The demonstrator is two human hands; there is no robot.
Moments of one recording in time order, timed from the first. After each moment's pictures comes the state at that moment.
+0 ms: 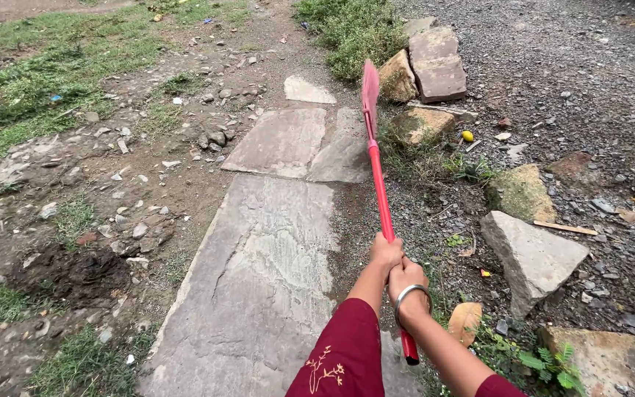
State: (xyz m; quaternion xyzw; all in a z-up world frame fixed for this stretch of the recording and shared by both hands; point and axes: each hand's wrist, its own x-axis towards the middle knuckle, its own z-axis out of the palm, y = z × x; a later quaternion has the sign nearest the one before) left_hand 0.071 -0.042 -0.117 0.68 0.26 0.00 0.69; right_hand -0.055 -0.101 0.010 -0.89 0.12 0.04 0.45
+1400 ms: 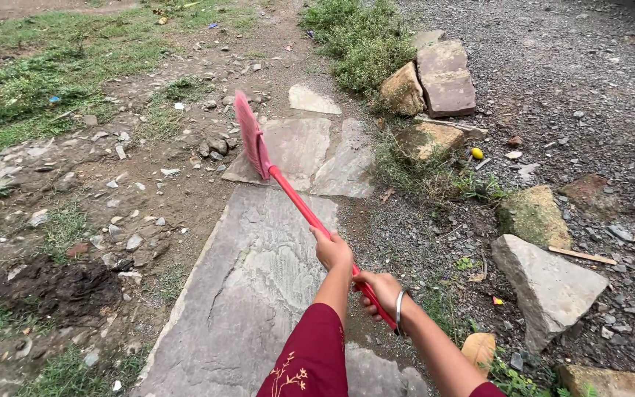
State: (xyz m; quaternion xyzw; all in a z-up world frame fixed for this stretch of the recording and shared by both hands) left_hand 0.105 0.095 -0.100 0.68 0.45 0.21 0.54; right_hand 0.019 -0.044 -0.012 -0.71 0.04 0.39 0.58
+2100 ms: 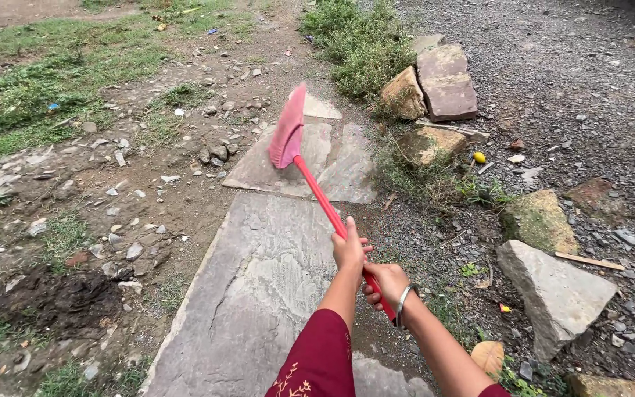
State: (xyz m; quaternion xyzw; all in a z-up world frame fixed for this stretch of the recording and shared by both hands) left_hand 0.108 0.095 -0.056 0.54 0.34 0.10 0.76; right_hand 0.060 -0.027 -0.030 -0.63 0.05 0.36 0.68
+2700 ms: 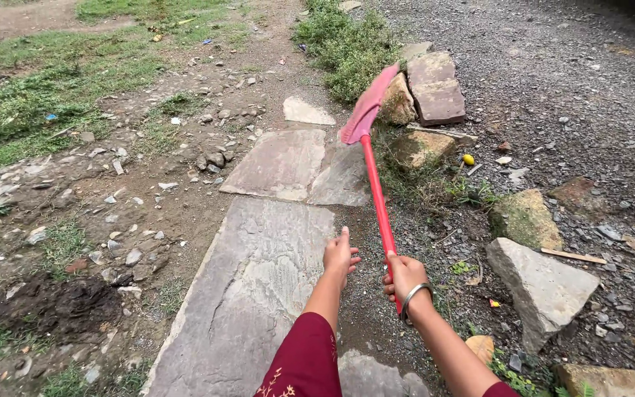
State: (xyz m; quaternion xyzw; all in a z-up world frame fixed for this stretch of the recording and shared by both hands) left_hand 0.089 0.105 -0.063 0.59 0.34 -0.01 0.73; right_hand 0.040 -0.062 0.007 -0.67 0.12 0.20 0.71
